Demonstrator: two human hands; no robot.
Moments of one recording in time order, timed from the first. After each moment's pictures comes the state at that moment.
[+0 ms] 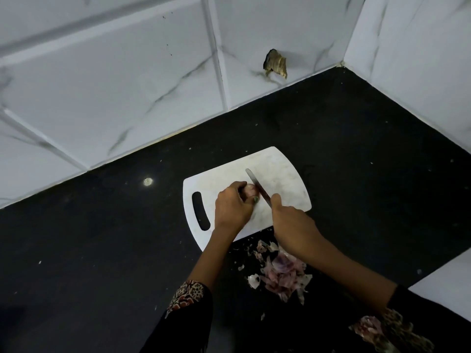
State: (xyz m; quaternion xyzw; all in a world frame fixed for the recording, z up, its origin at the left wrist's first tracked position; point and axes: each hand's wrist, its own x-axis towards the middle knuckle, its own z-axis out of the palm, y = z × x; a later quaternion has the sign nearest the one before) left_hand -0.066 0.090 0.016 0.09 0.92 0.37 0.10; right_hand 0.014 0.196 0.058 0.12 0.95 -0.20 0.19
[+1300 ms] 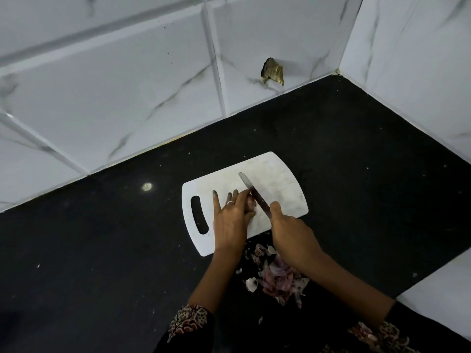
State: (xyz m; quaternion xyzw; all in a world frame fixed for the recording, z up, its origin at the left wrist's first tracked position) left_hand -0.042 0.084 -0.007 0.23 0.95 0.22 -0.06; right_hand 0.031 0.196 0.042 0.11 0.96 -0.22 0.12
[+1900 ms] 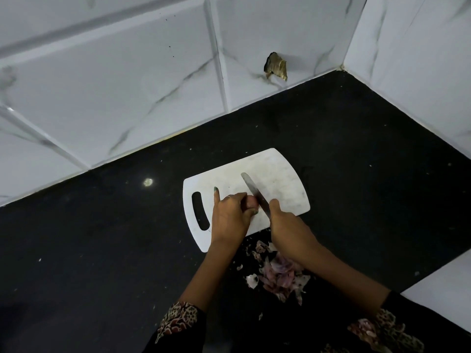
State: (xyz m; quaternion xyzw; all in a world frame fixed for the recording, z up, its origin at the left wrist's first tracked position) left_hand -0.044 0.082 0.020 0.17 0.94 0.30 0.03; right_hand 0.023 0.195 0.044 0.11 0.95 -0.25 0.17
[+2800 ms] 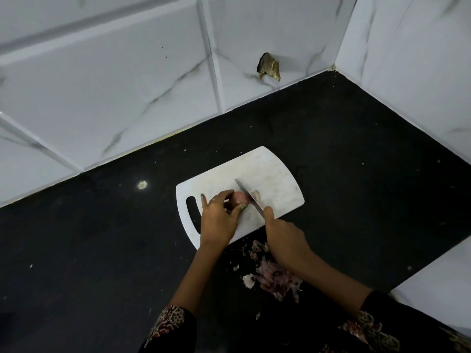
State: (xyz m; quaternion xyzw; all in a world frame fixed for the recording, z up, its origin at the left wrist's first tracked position) left_hand -0.048 0.067 0.008 0.11 0.91 0.39 0.04; right_hand 0.033 0.188 0.018 0.12 0.96 -0.19 0.18
